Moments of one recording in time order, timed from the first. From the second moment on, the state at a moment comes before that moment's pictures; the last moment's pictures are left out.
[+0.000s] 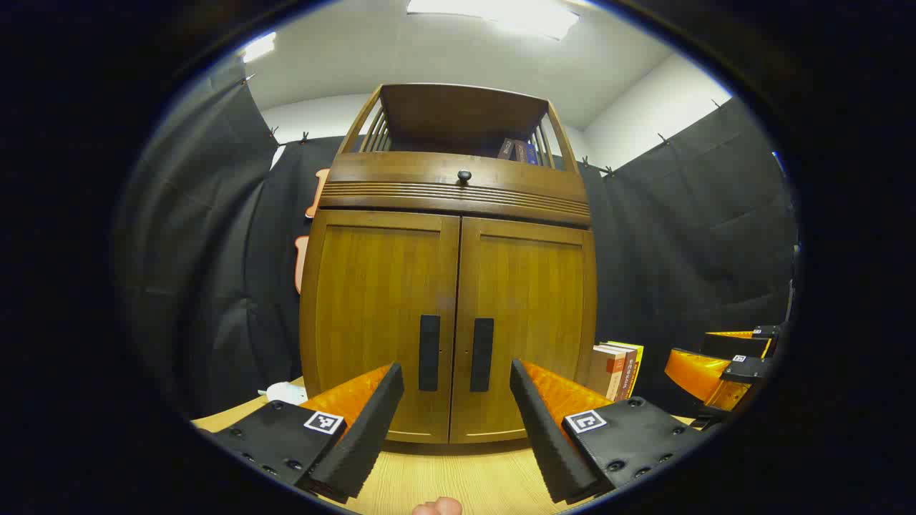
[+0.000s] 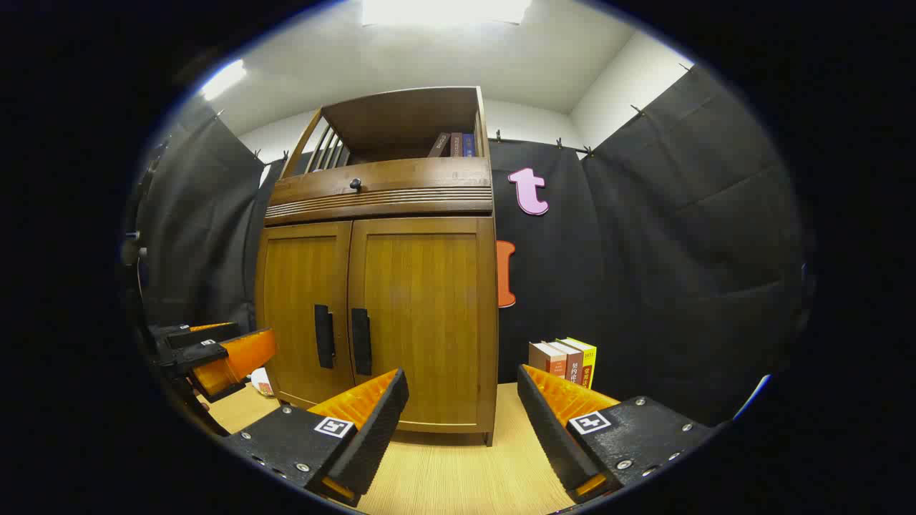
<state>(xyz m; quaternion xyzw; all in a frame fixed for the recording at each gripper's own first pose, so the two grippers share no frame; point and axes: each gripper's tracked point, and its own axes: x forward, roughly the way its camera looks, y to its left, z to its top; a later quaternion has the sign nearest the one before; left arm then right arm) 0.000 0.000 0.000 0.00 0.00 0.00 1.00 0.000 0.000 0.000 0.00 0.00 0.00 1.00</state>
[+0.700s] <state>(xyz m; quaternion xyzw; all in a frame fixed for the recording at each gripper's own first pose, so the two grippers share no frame) -0.001 -0.002 0.000 0.01 0.00 0.01 1.00 -0.002 -0.005 -0.013 0.01 0.00 0.00 1.00</state>
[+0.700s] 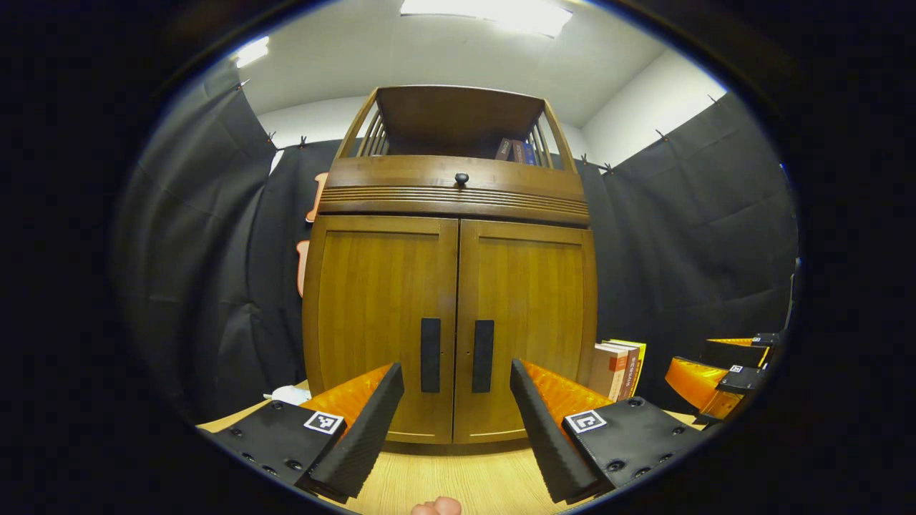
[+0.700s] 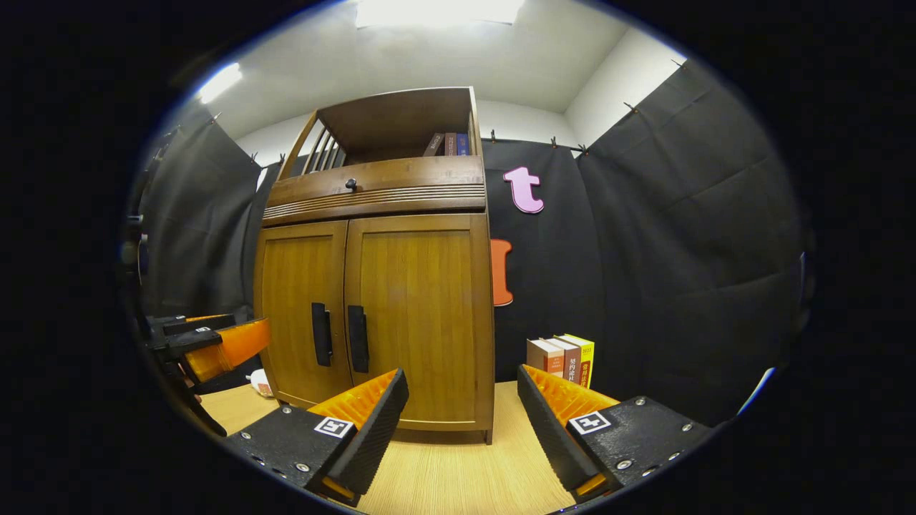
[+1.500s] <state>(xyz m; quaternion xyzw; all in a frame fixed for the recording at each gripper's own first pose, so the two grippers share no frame) -0.010 0.039 -0.002 0.02 0.00 0.06 1.00 0.011 0.028 -0.009 0.01 -0.01 0.05 1.00</state>
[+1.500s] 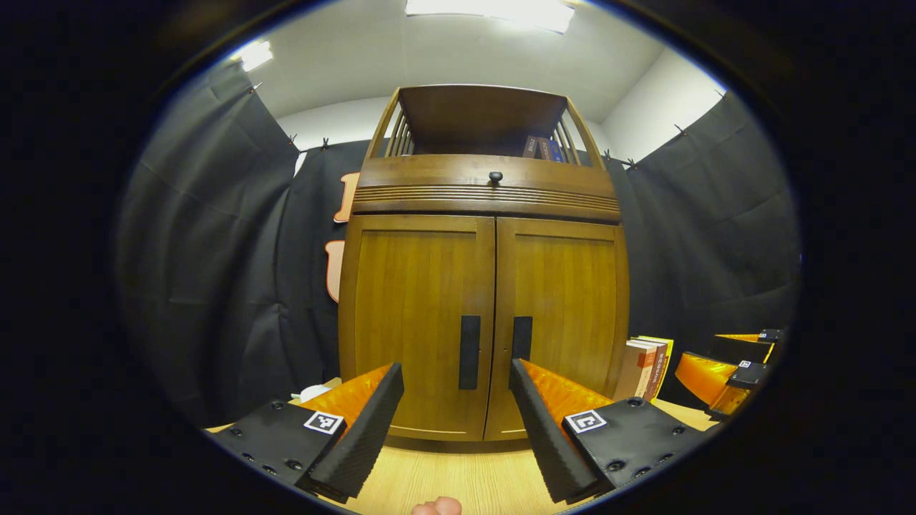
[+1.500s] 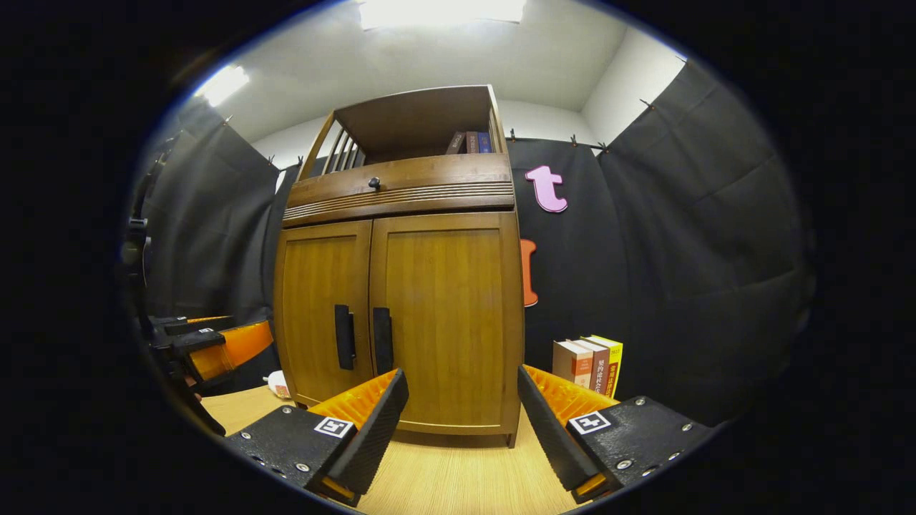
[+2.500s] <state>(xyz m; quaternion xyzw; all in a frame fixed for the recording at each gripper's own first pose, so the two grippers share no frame) -0.028 0.104 0.015 0.05 -0.01 0.13 0.99 0.159 0.152 0.005 0.04 -0.02 0.16 0.99</state>
